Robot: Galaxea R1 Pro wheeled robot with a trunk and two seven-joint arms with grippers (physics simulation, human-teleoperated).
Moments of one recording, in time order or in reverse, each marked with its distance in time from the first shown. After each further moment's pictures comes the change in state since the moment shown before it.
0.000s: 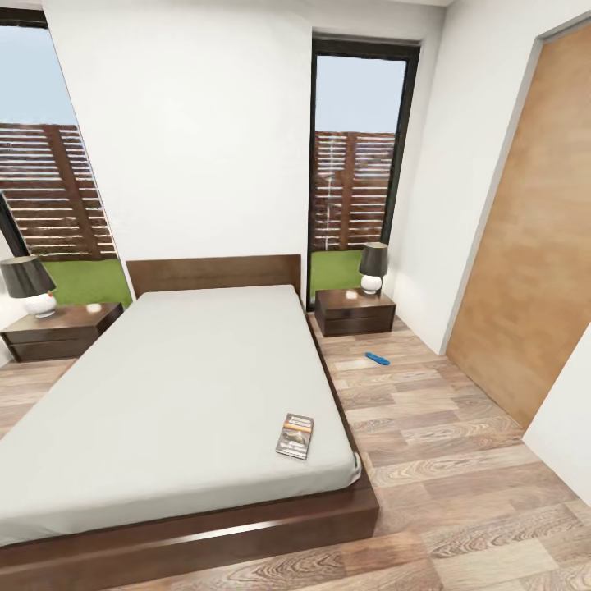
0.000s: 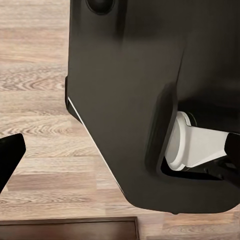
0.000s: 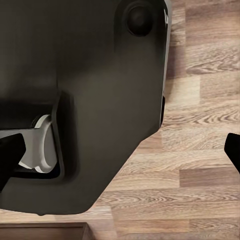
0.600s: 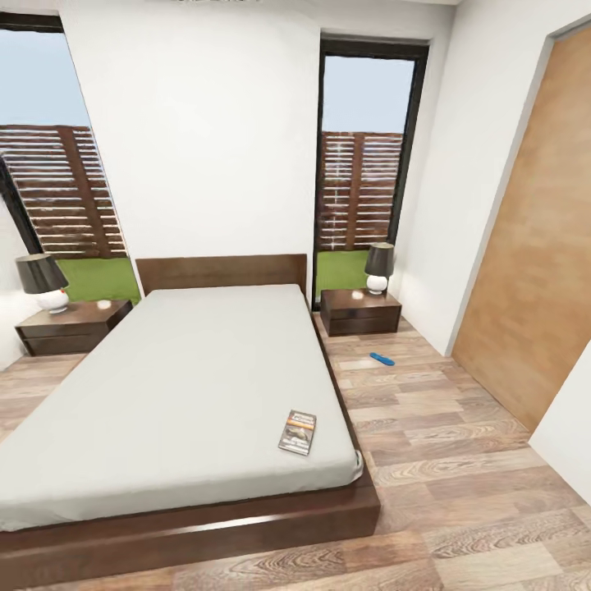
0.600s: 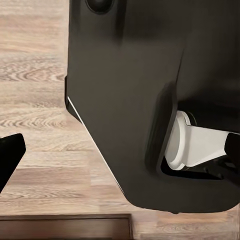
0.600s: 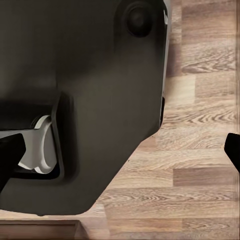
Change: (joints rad) left arm 0.000 -0.001 -0.002 0.001 -0.001 0.000 0.001; right arm 0.000 0.000 0.000 -0.002 0.000 0.000 -0.002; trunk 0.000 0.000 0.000
